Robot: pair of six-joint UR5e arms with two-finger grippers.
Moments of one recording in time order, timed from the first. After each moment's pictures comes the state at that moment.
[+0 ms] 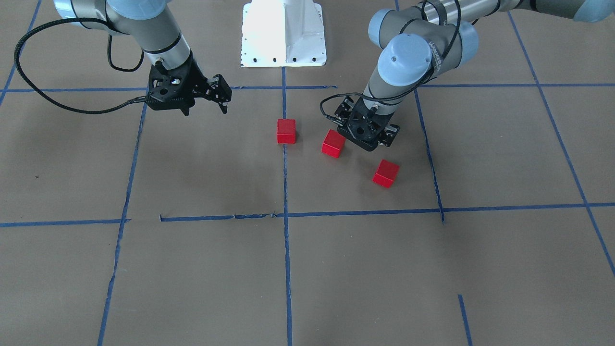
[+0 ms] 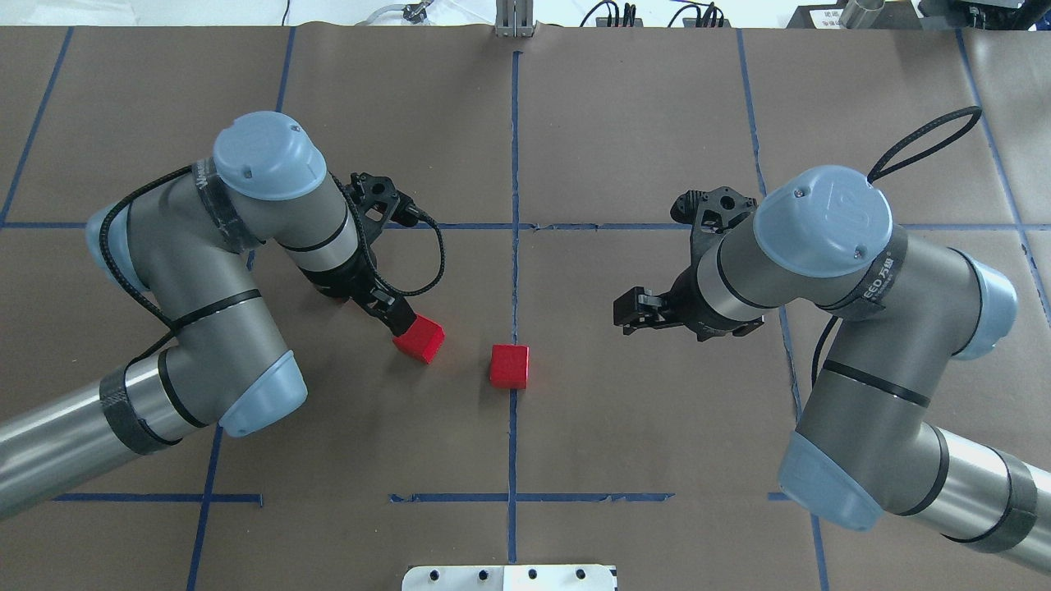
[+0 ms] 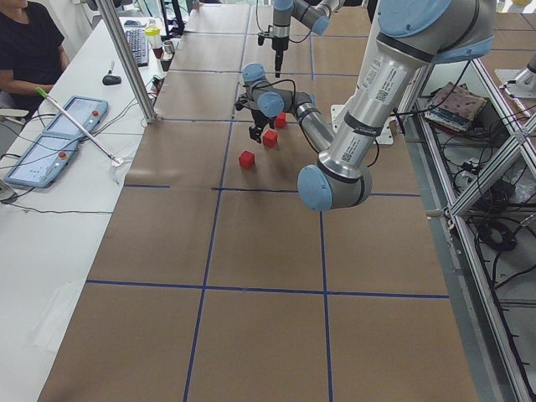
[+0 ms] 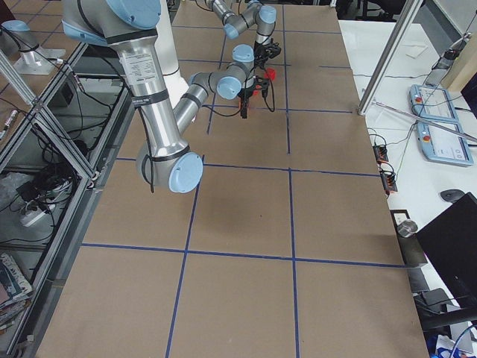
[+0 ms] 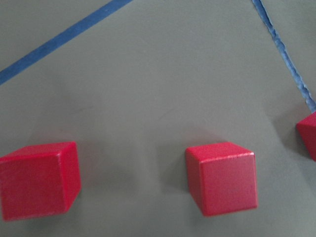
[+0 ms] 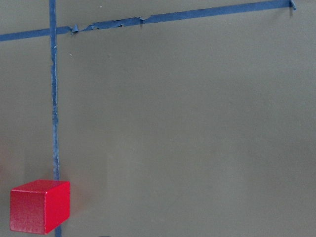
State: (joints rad) left arm -0.63 -2.14 -1.69 -1.60 -2.12 -0.54; right arm 0.58 -1.19 2.01 -1.53 1.97 1.26
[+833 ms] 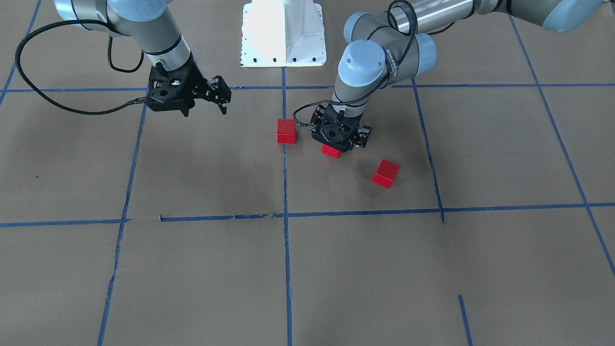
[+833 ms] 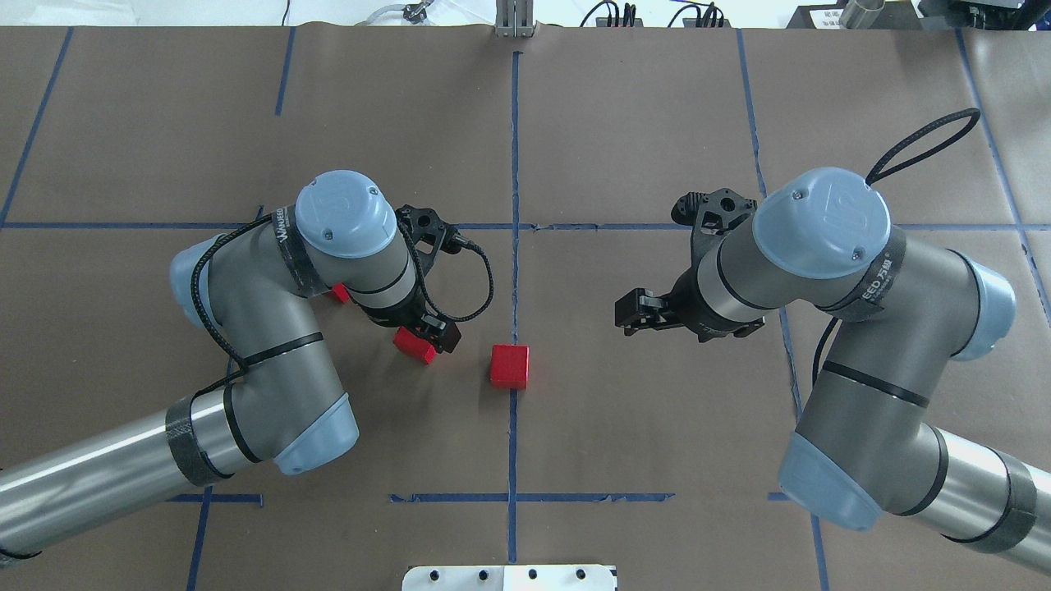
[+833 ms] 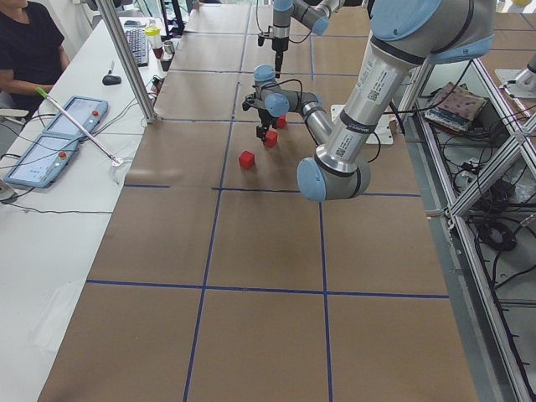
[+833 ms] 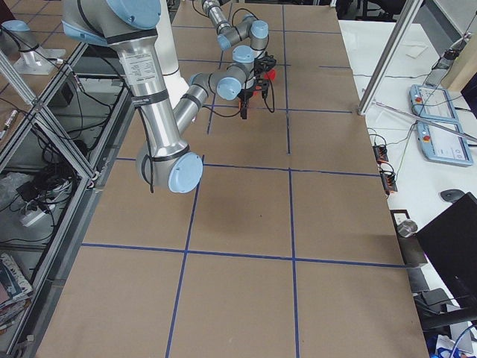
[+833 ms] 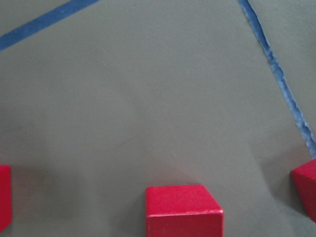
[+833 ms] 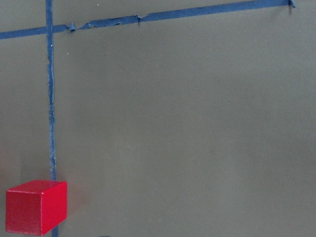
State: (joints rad) left arm -0.54 -2.20 -1.62 -1.63 -1.99 -0.69; right arm 0.58 -1.20 2.00 -1.53 1.97 1.26
